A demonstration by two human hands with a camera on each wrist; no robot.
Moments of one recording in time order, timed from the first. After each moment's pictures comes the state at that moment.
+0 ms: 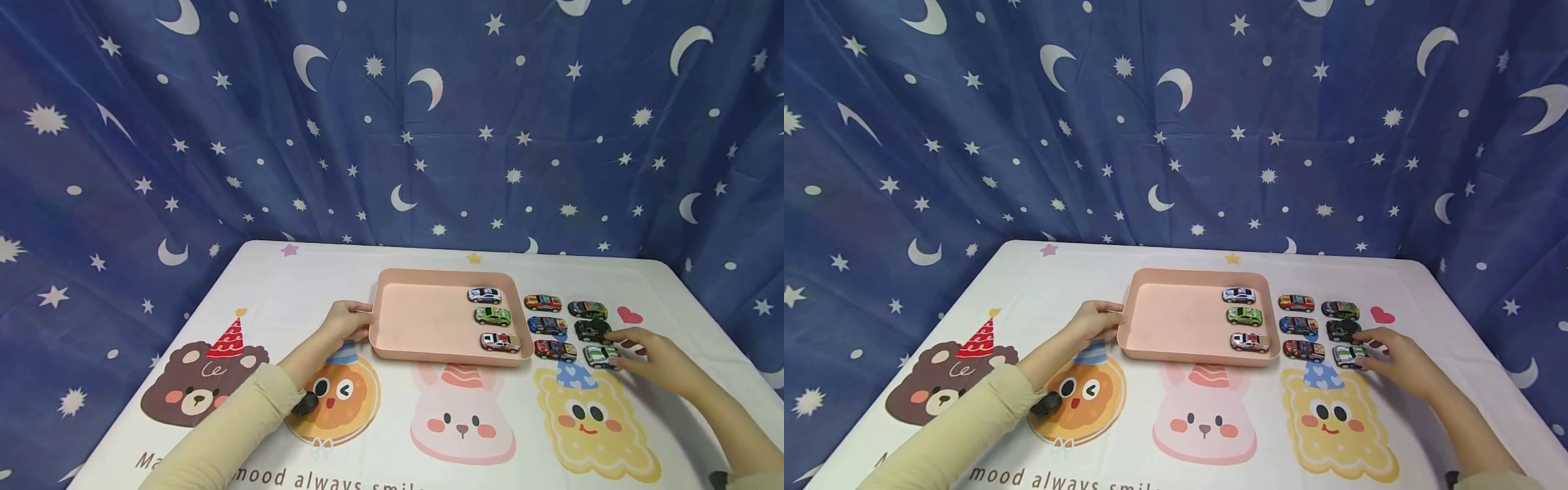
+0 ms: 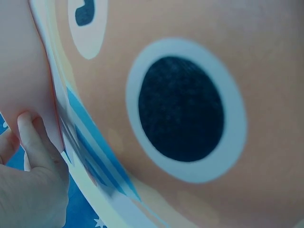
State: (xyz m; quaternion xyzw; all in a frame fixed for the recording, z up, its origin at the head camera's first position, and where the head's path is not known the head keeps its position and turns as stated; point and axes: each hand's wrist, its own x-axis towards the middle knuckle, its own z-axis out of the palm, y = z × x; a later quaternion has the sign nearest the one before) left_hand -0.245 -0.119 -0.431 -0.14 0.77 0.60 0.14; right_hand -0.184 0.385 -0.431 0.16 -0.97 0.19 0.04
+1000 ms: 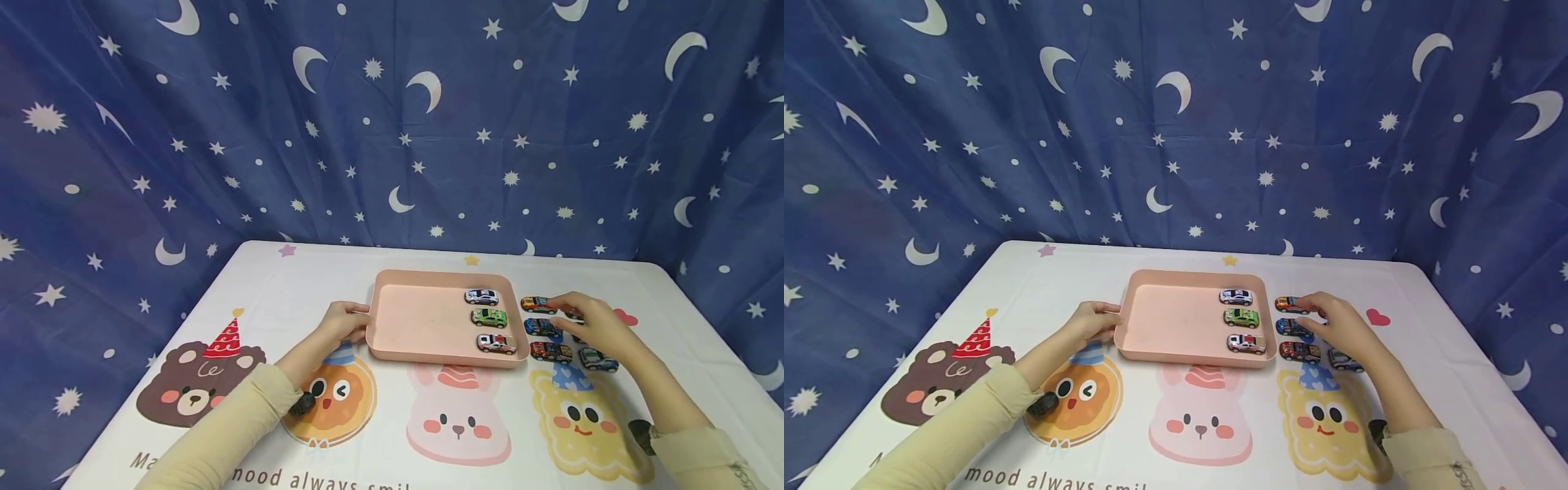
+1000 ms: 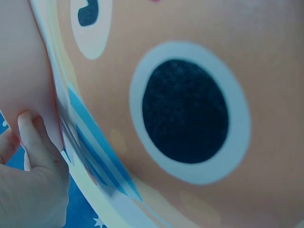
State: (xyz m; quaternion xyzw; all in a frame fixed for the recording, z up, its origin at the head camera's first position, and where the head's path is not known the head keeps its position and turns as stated) left_hand -0.246 -0.119 -0.432 -0.14 0.77 0.60 0.14; right_hand -0.216 0.304 -0.392 0.17 -0.96 0.22 0.04
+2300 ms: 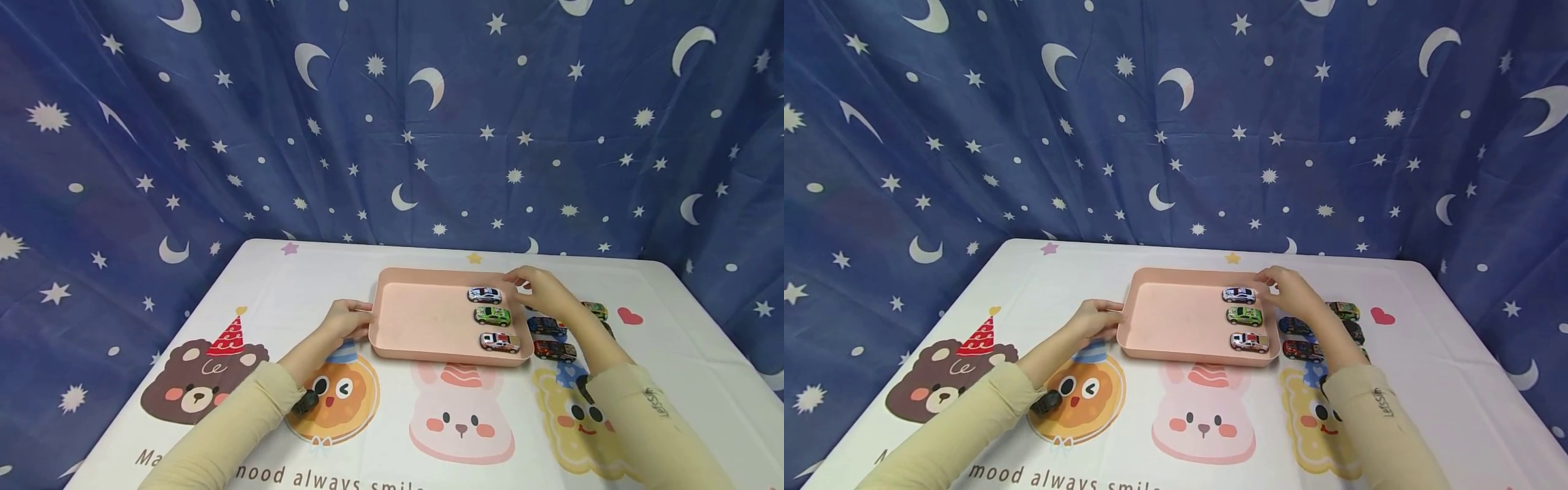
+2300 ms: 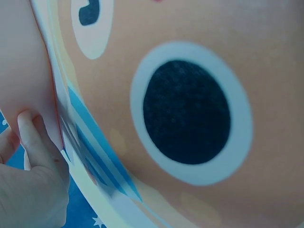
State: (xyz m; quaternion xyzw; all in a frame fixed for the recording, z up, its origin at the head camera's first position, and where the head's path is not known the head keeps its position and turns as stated) left_hand -0.248 -0.119 -0.432 -0.15 0.77 0.61 0.15; right_hand -0.281 0.250 -0.397 0.23 -0.95 0.23 0.00
